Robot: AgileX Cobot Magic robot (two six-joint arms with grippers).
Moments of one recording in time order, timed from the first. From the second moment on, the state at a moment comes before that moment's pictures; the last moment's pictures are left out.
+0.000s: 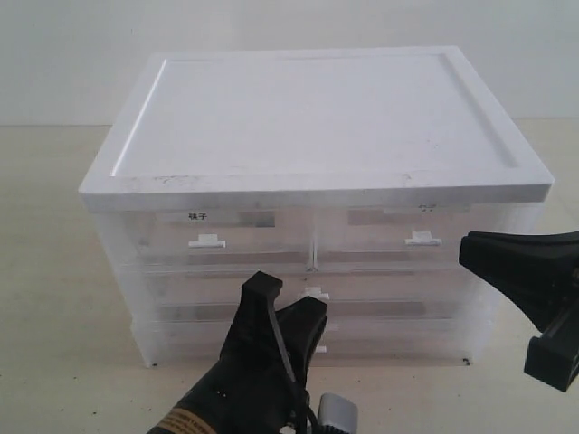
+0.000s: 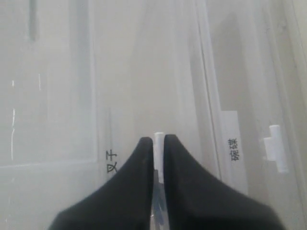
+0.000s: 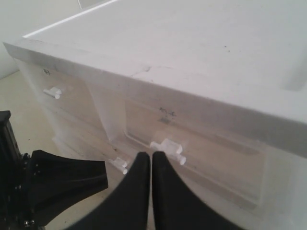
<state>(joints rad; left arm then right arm) -1.32 1.94 -0.52 -0.82 -1.20 1.65 0.02 0.87 -0.19 -1.28 -0.81 1.12</state>
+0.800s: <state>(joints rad) -1.19 1.94 -0.51 -0.66 -1.16 1.58 0.02 0.87 -0.19 -1.28 -0.81 1.12</state>
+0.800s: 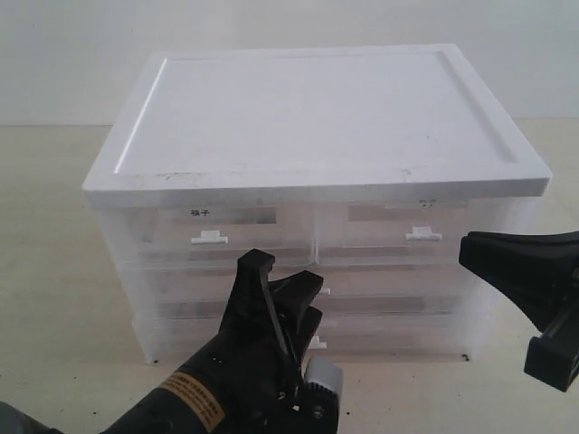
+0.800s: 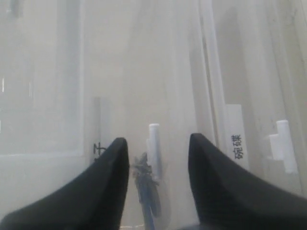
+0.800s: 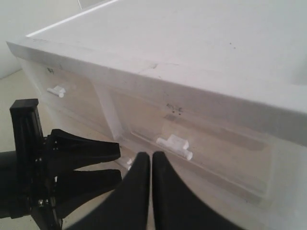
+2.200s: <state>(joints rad) -1.09 1.96 -0.56 -0.70 -0.75 1.42 0.02 0.87 -0.19 -1.29 -0.82 1.13</state>
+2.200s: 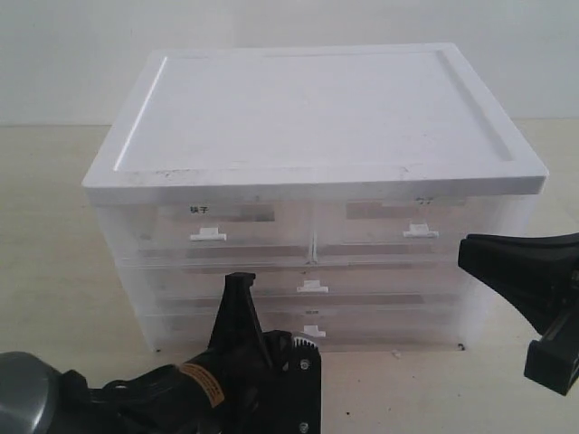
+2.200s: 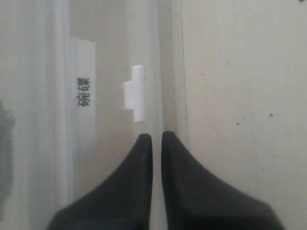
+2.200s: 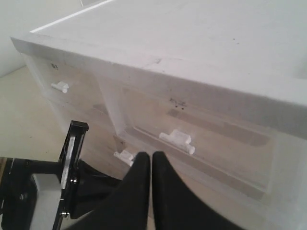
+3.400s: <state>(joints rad) -1.21 1.96 -0.57 -0.81 -1.16 1.55 0.02 0.87 -0.19 -1.30 -0.82 1.13</state>
